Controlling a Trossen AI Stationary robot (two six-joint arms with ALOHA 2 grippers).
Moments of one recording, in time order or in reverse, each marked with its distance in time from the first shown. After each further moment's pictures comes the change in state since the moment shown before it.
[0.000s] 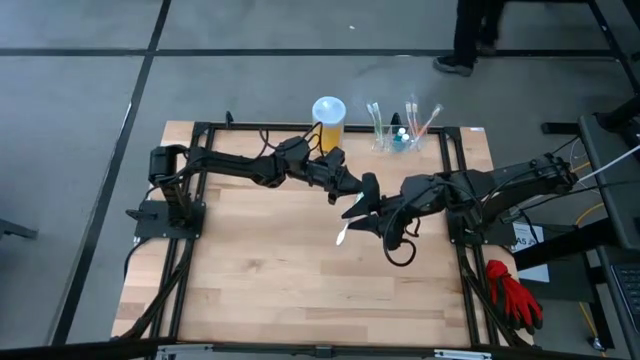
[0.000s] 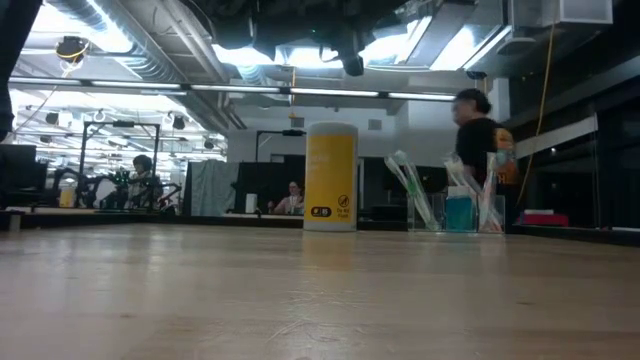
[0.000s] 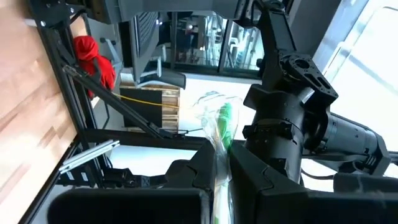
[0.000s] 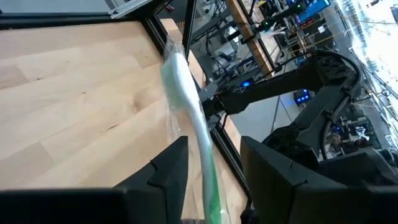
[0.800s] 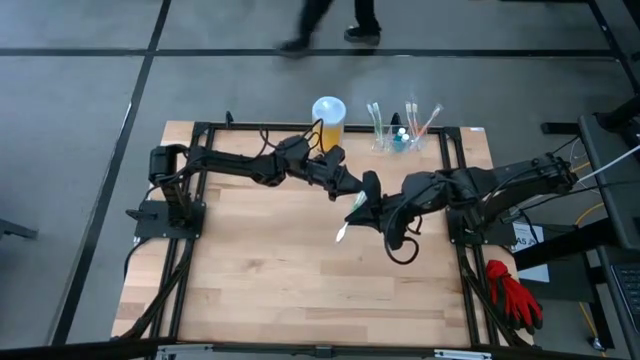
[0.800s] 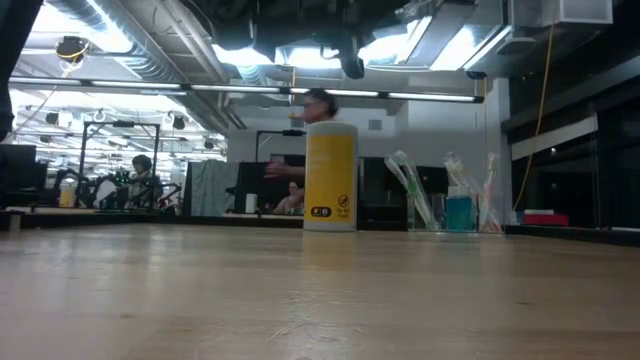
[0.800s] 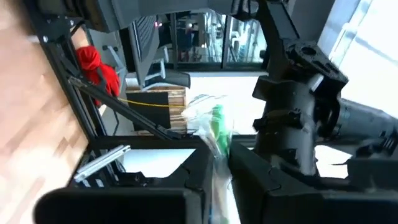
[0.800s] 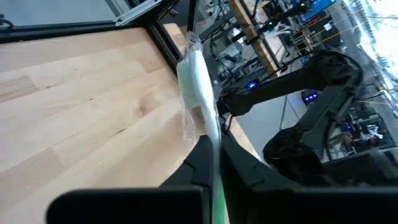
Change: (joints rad) left arm 0.014 0.000 0.000 -0.005 0.016 0.097; right arm 0.007 -0.001 0.029 -0.042 -0.030 0.041
